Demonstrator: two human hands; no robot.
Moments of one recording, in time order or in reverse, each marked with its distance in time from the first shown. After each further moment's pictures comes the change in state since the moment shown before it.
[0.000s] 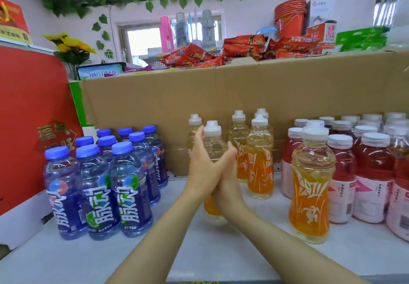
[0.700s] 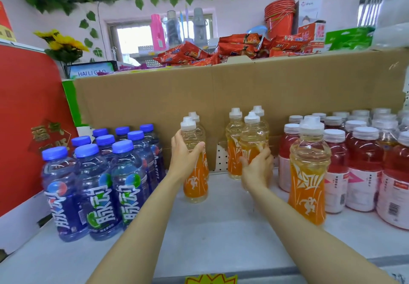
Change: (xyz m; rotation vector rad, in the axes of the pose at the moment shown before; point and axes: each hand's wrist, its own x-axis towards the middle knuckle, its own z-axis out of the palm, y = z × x) left_hand 0.044 -0.040 -0.034 0.161 0.002 -0.124; right_hand 0.051 0.060 -0.034 -0.279 0.385 0.490
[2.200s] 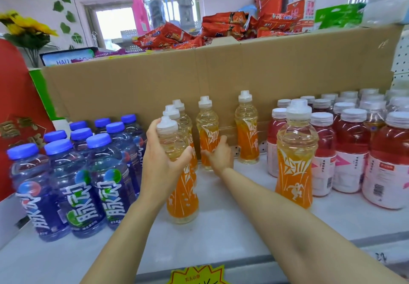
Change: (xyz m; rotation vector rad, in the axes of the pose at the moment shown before) left_hand -0.075 0.032 -0.029 0.075 0.115 0.253; right_hand 0.015 0.004 0.067 0.035 -0.318 -0.118
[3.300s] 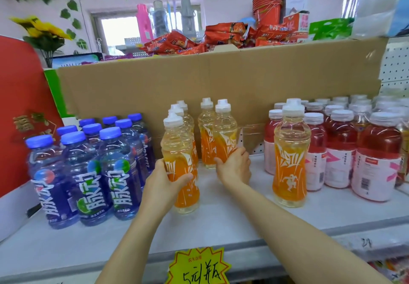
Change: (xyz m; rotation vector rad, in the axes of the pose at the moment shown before) left_hand -0.044 -0.009 -0.014 0.102 -0.211 -0.479; right_hand -0.065 -0.007 -0.039 -0.274 0.176 0.167
